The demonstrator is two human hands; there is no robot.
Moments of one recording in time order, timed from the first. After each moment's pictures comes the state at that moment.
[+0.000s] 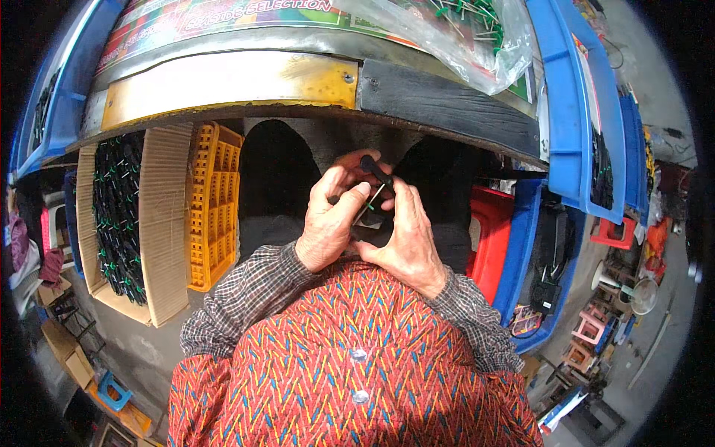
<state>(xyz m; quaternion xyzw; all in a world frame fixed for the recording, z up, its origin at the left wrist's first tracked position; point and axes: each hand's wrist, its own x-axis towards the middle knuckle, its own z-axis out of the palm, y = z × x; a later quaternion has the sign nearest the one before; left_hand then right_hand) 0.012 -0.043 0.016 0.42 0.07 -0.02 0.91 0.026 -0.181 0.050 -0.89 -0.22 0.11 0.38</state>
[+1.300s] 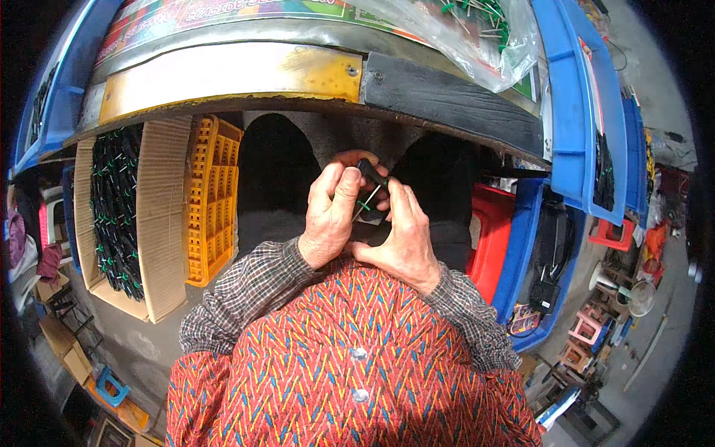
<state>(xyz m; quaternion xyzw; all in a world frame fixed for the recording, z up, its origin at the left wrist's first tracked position) 0.009 -0.047 0.000 0.46 0.07 0.05 0.88 0.022 -0.180 0.039 -0.89 -0.23 0.10 0.38</state>
